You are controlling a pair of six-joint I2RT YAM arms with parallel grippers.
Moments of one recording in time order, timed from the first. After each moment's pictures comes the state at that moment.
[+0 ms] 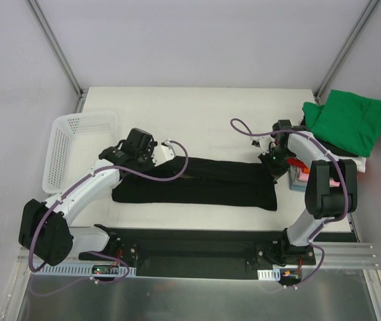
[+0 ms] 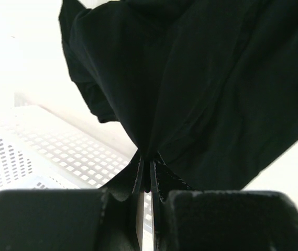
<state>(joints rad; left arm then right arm) -0.48 1.26 0.94 -0.67 -0.08 0.76 0.09 1.68 1.16 -1.03 -0.16 -0.47</state>
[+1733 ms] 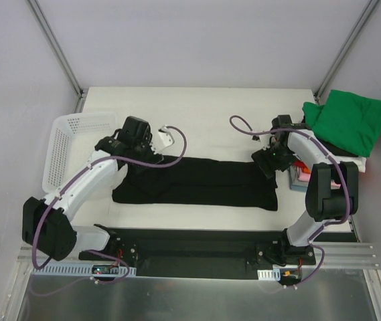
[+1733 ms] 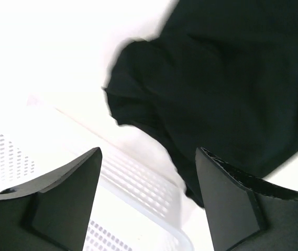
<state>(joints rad) -0.47 1.26 1.03 -0.74 -0.04 0.69 0.10 1.66 1.18 -0.98 -0.07 -0.48</state>
